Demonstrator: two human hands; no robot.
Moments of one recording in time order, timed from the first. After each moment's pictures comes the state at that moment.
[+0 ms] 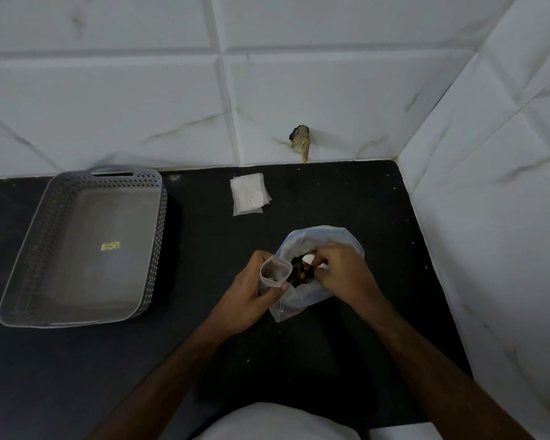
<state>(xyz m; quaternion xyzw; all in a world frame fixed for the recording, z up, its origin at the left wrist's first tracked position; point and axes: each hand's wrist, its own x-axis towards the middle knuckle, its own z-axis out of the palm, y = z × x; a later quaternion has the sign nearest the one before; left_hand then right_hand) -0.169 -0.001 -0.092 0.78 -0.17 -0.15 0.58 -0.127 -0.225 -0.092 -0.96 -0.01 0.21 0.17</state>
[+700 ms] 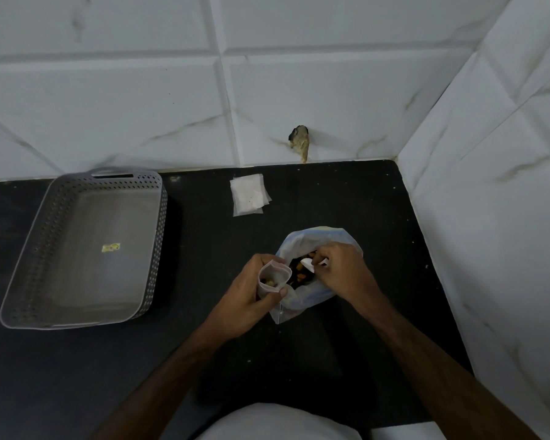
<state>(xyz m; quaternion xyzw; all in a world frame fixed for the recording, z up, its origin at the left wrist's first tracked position) -0.173 0.003 -0.092 0.78 -0.19 -0.15 0.58 -0.126 -0.223 -0.106 -0.95 0.06 0.26 0.17</state>
